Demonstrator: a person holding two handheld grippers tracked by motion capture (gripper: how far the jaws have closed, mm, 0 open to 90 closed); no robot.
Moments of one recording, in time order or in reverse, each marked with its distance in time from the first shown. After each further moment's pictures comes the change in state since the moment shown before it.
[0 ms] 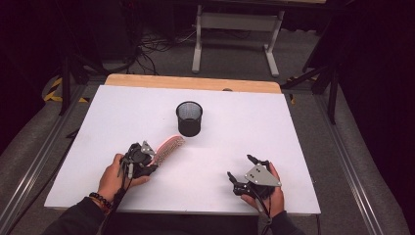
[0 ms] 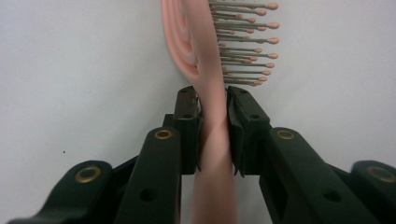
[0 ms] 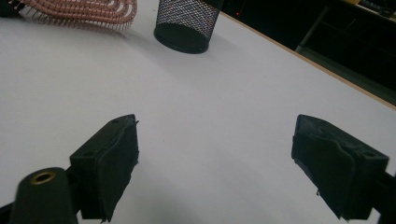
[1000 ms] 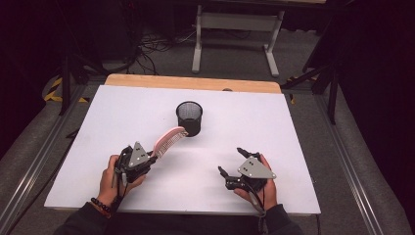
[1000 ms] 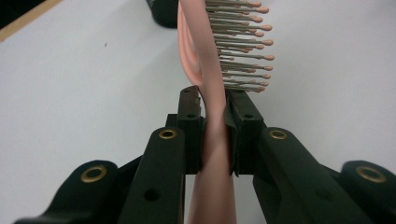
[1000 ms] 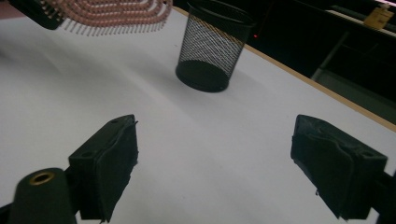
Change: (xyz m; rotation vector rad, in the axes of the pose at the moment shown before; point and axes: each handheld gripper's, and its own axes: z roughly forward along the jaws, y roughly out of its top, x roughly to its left) left arm -0.013 -0.017 -0.021 -0.382 0.144 0.107; right arm 0.003 0.027 0.016 -0.085 0.091 -0.004
